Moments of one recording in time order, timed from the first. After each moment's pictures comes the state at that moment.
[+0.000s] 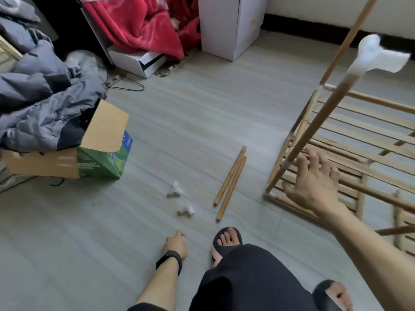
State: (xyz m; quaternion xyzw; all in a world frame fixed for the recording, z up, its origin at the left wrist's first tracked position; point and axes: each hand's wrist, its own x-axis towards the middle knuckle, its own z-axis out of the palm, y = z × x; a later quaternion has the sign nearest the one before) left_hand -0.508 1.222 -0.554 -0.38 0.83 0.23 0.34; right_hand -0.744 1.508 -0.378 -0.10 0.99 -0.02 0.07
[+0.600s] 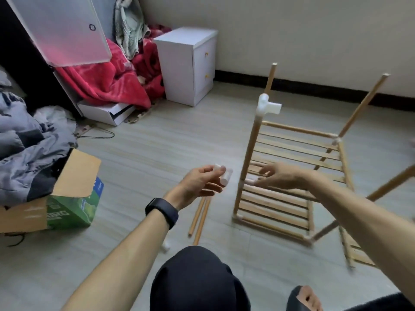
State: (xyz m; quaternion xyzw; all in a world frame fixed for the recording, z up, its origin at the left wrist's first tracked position) left_hand -0.676 1.291 -0.275 -0.08 0.69 0.70 0.18; right_hand -0.768 1.542 -0.244 -0.13 0.93 -0.15 0.31
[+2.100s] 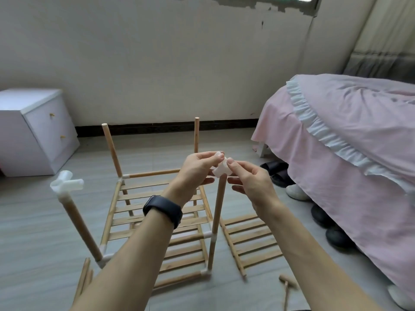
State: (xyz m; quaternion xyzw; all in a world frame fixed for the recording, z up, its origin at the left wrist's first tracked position) left_hand -0.780 1.645 -0.141 0.17 0.69 0.68 0.18; right_hand -0.700 1.785 -0.157 0.12 0.71 -0.68 -0.16
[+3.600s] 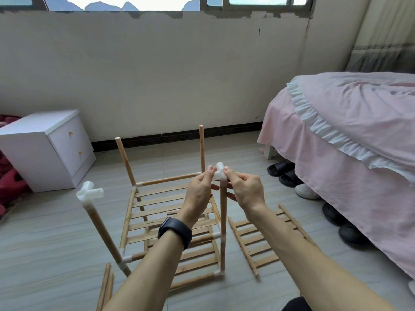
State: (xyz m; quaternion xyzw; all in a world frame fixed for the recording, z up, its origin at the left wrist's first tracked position) left_hand -0.744 1.640 -0.175 0.16 0.71 0.68 0.09; right_hand -0.699 1.759 -0.173 0.18 0.71 -0.66 -0.20
